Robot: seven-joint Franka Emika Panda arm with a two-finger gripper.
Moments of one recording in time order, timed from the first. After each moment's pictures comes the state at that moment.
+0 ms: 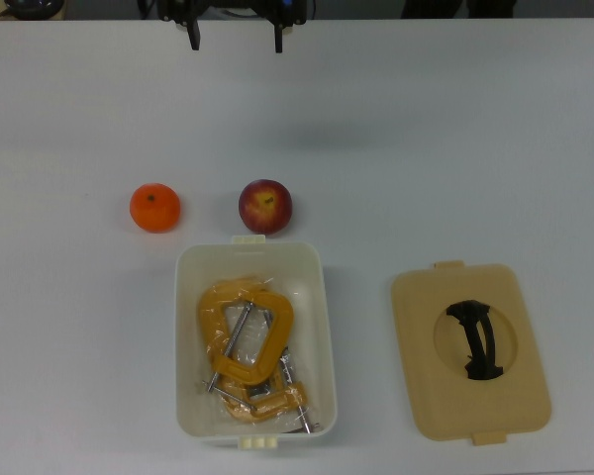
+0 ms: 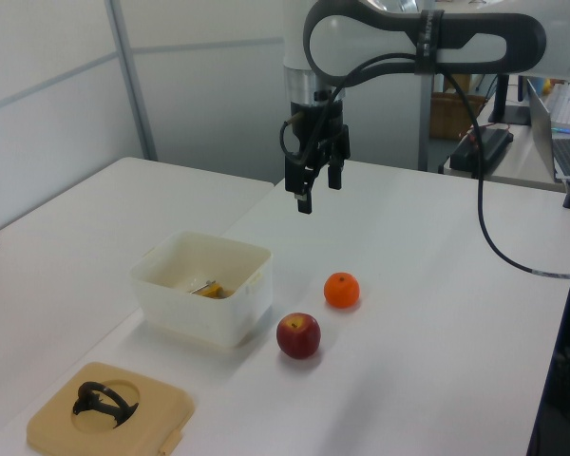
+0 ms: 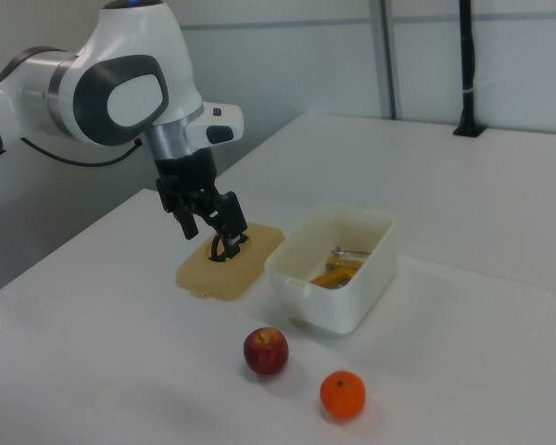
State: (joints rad) arm -0.02 0.05 0.06 -1.53 0.02 1.59 0.09
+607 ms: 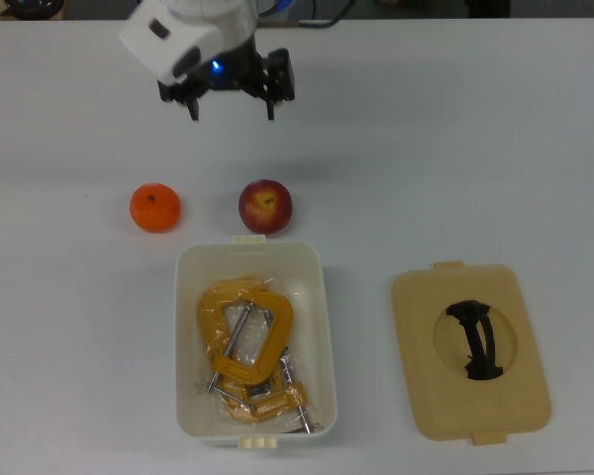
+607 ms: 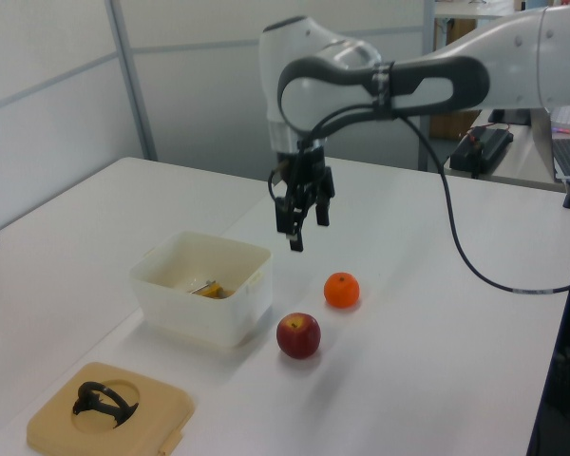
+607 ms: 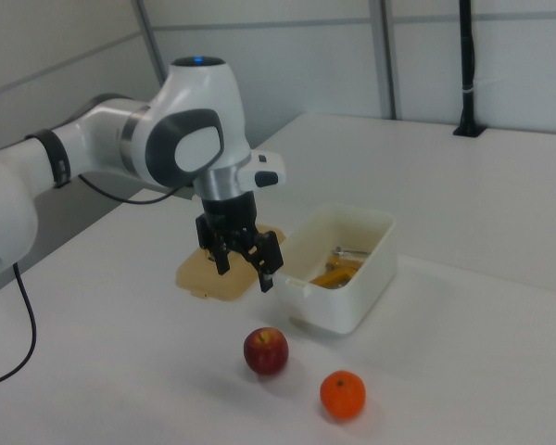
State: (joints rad) arm -0.03 0.20 0.05 -1.55 0.01 1.68 0.01
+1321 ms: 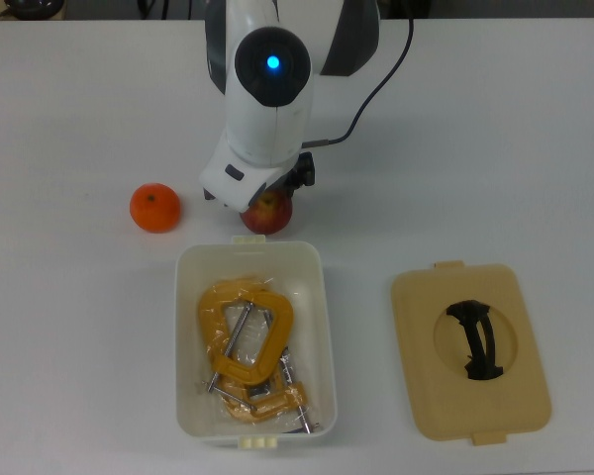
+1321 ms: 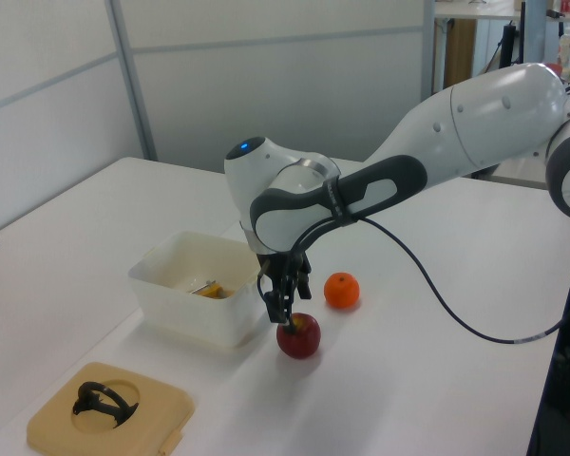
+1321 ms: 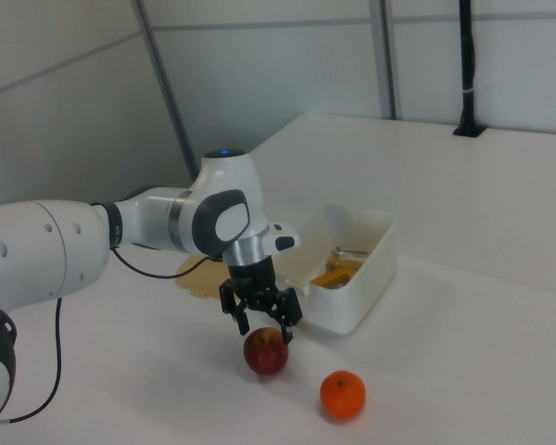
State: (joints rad) arm 0.05 0.41 0.05 -1.64 -0.10 1.90 -0.05
